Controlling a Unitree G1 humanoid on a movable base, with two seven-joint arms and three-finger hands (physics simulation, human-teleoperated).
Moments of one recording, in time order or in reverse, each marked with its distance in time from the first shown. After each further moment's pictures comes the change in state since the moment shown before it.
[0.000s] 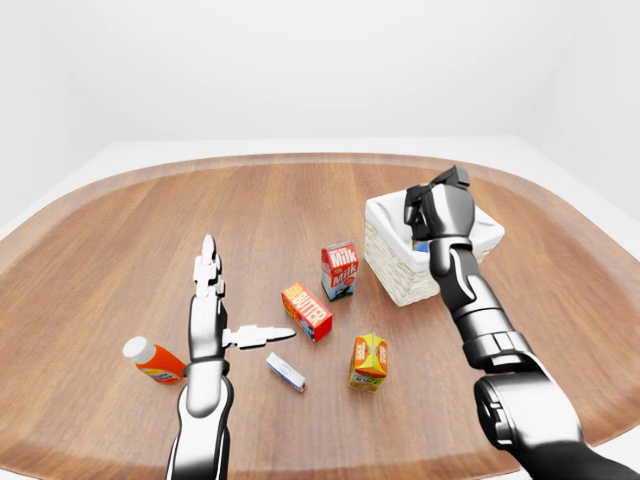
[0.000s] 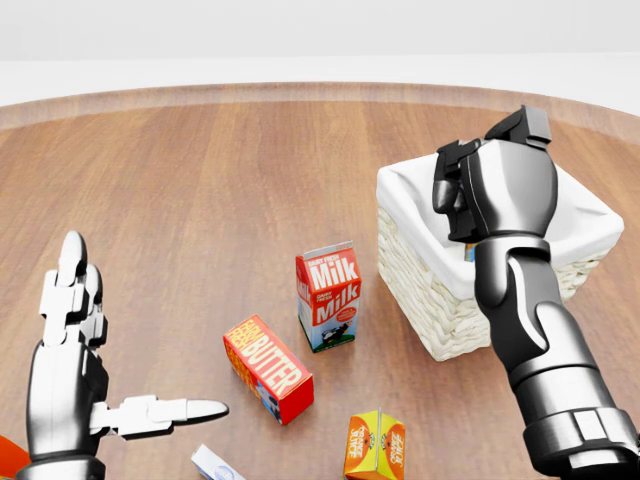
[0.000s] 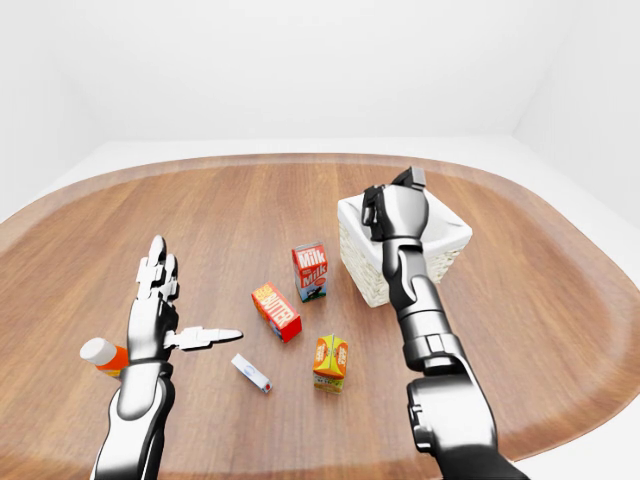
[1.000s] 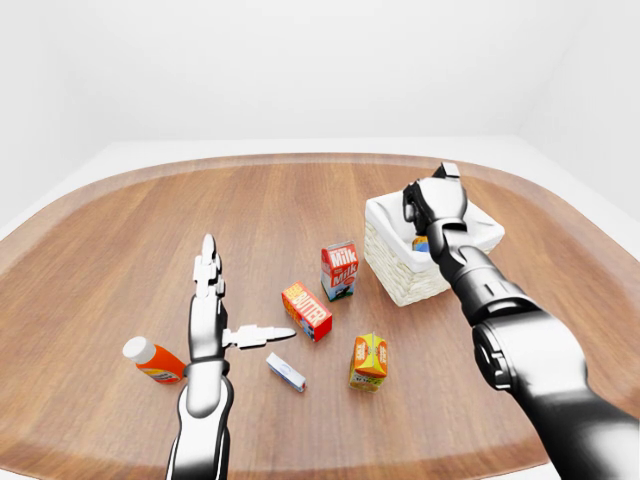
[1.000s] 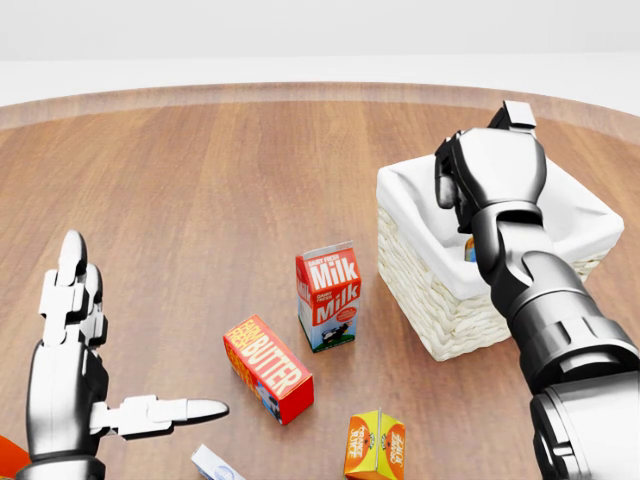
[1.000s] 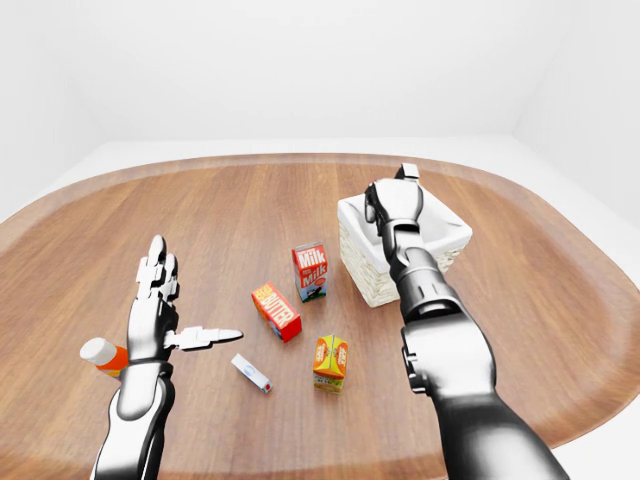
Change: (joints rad) left arm 0.002 -0.001 -0.002 -0.005 0.000 0.000 0.000; right arm -0.355 -0.043 0.067 0.636 -0.136 0.000 -0.051
